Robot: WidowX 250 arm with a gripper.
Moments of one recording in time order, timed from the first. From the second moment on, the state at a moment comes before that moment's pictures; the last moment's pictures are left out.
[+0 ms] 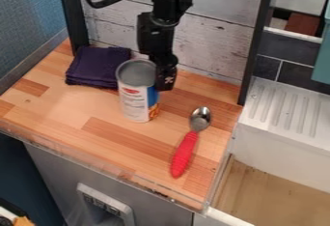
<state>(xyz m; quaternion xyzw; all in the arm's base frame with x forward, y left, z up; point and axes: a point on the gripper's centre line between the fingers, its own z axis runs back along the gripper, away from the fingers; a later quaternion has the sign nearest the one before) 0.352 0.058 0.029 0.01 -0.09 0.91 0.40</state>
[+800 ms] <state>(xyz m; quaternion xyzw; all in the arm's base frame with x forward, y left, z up) 0.307 0.119 0.016 0.12 -0.07 0.90 0.42</state>
